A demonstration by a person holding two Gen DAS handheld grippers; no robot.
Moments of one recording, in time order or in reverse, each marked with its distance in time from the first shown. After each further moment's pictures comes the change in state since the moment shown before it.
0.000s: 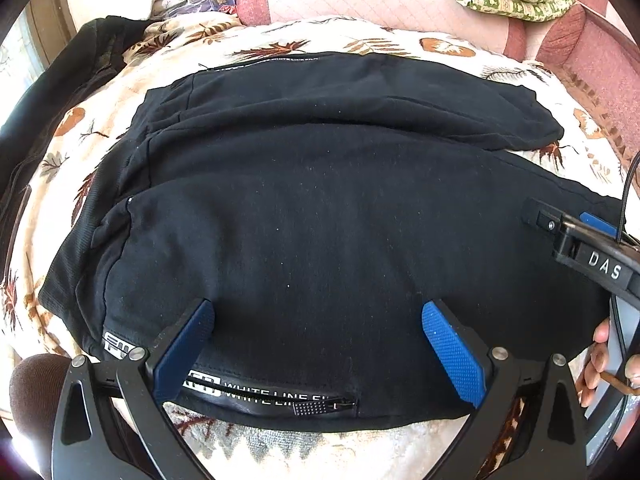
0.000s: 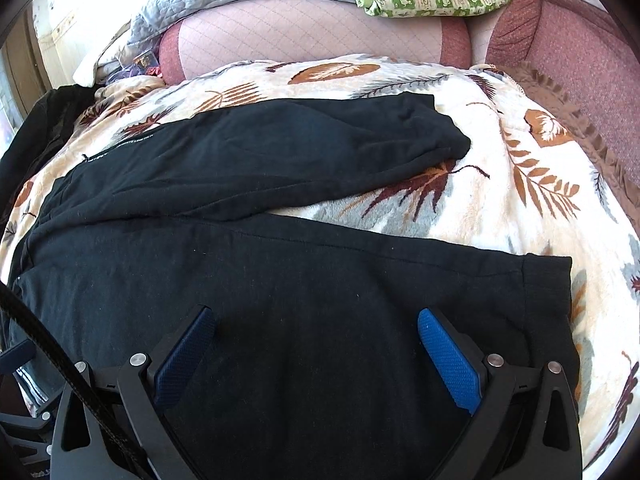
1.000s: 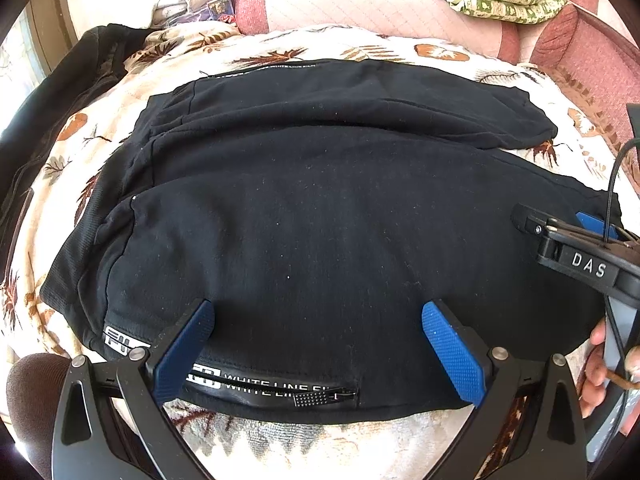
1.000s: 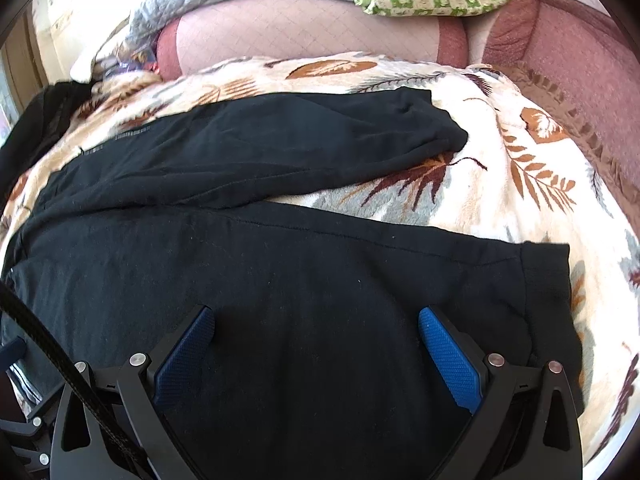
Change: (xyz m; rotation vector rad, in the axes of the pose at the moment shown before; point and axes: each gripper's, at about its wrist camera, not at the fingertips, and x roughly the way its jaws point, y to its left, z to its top) left arm -0.005 -0.001 -0.008 0.012 -0.043 0.000; right arm 0.002 0.002 -0.004 -0.029 -0.004 -0.036
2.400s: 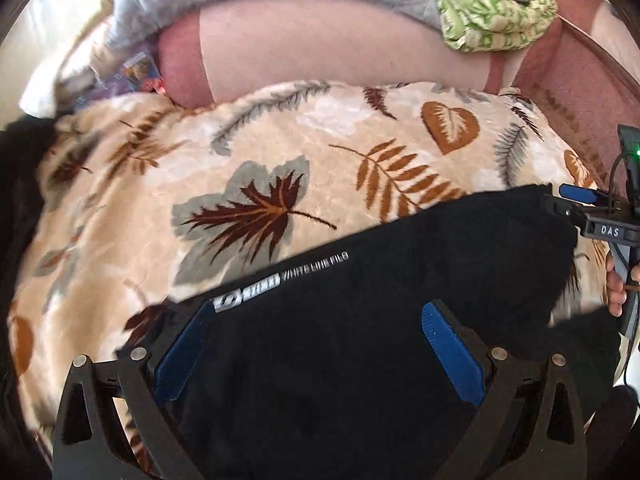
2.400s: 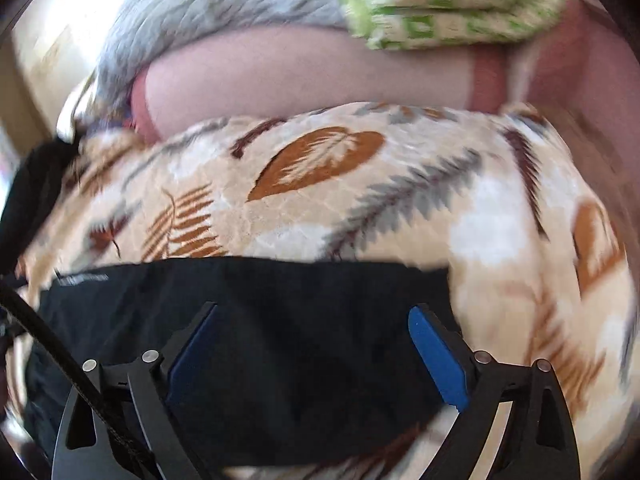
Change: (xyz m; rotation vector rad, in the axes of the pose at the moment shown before) left arm 0.083 0.061 0.237 0.207 0.020 -0.205; right arm 0.058 -0.057 0.197 -0.050 -0.024 0.104
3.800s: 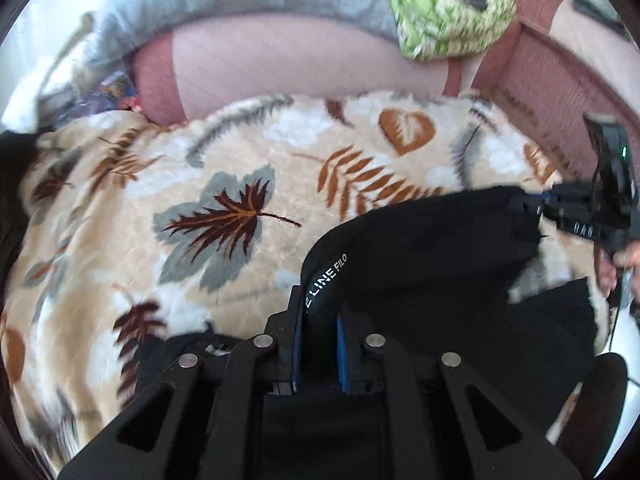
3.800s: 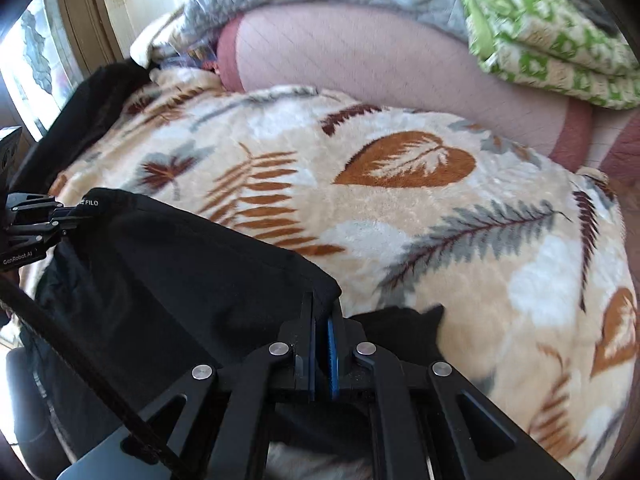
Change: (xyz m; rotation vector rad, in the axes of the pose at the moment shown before) left arm -0.047 -0.013 -0.027 0.066 -0.085 -0.091; right arm -0.018 0.040 -0.006 -0.257 0.058 0.153
